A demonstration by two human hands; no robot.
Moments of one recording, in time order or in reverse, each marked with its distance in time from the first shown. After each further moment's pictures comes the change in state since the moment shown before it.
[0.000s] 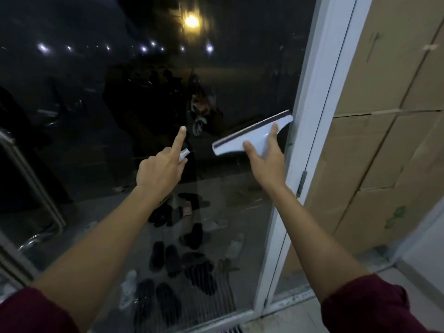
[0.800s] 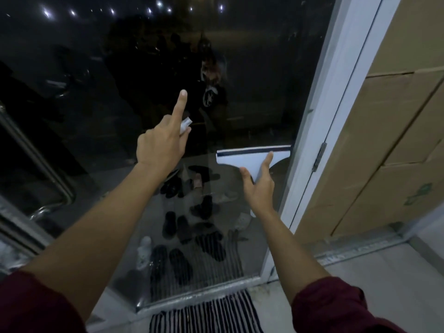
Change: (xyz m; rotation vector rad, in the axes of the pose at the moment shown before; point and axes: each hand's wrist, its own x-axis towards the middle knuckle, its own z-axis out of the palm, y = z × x) left_hand -0.006 0.004 0.018 -0.055 0.091 -0.073; right_hand -0.097 0.095 0.063 0.029 -0.088 0.253
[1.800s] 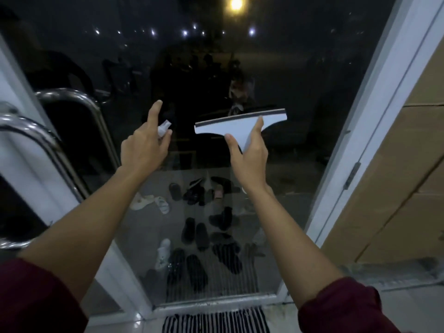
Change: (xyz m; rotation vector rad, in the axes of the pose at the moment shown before) left_hand -0.037 -0.138 -0.058 -0.158 0.126 -0.214; right_hand -0.031 -0.175 0.064 0.102 -0.037 -0.350
